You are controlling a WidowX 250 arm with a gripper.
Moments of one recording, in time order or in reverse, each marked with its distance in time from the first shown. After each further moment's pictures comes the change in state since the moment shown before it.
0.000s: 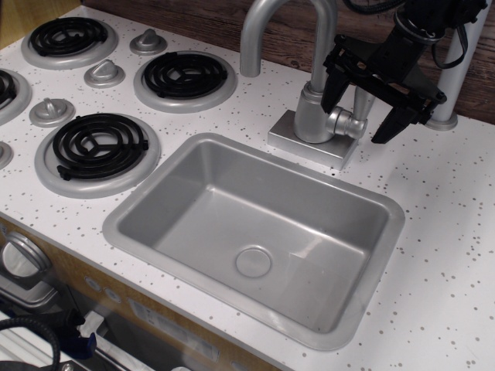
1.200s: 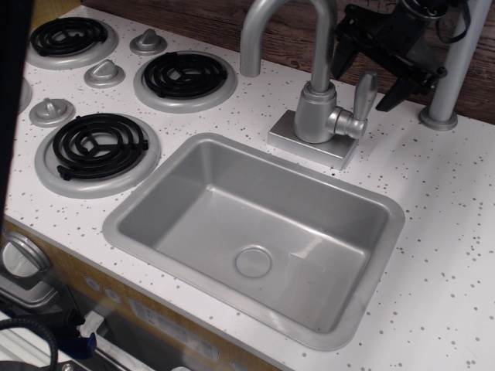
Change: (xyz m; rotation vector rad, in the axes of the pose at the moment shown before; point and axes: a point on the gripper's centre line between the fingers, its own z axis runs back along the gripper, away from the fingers) arm 0.045 0.011 0.001 0.043 -0.147 -0.087
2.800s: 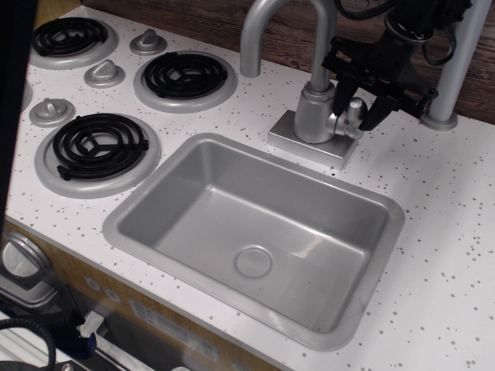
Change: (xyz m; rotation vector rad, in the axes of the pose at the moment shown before) arm -0.029 -0.014 -0.018 -0.125 0.133 0.108
